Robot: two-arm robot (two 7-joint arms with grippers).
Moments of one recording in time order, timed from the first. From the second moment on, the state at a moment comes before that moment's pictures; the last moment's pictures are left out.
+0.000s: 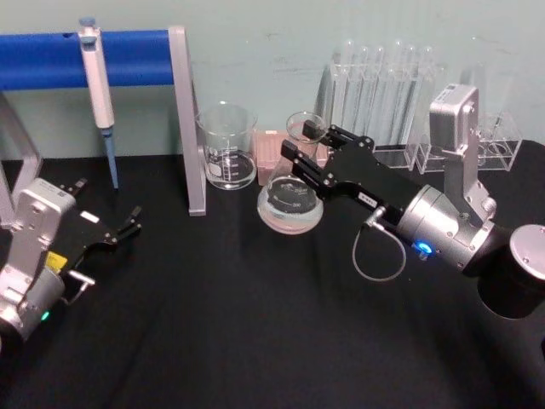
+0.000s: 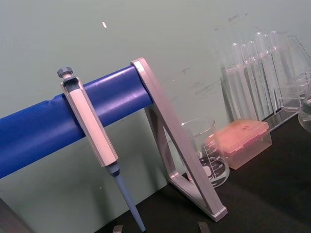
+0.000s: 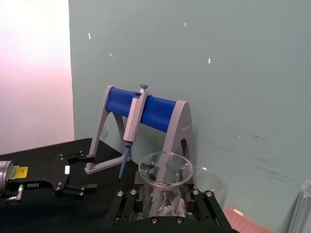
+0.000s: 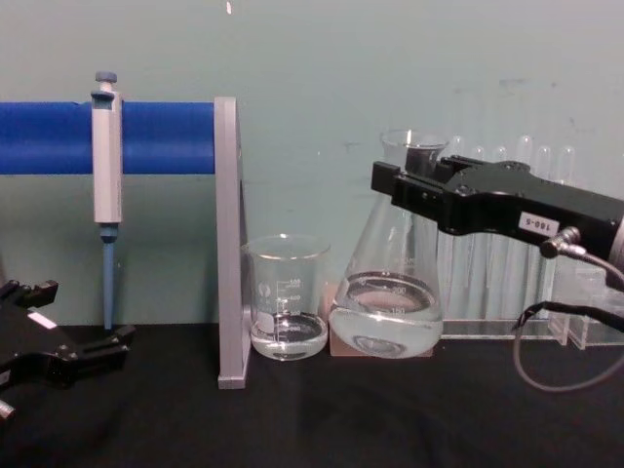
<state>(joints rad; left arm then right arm) -0.20 0.60 0.45 -1.41 -0.25 -0.12 0.03 0.35 0.38 -0.43 -1.46 0.45 -0.10 0.49</state>
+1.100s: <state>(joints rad) -0.20 0.60 0.45 -1.41 -0.25 -0.12 0.03 0.45 0.30 -0.61 -1.39 0.49 -0.11 0.71</state>
